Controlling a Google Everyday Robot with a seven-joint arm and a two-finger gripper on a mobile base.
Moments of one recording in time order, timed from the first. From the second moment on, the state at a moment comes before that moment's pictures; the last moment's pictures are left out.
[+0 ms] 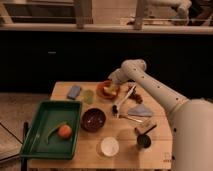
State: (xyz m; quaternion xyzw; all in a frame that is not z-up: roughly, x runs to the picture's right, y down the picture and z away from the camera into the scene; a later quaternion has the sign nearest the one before) arm 0.057 -0.028 0.922 -0.15 -0.20 0.11 0.96
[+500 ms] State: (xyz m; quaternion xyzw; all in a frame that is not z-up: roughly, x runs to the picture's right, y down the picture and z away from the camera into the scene) arm 0.068 -0.036 0.913 -0.14 -0.21 0.12 0.96
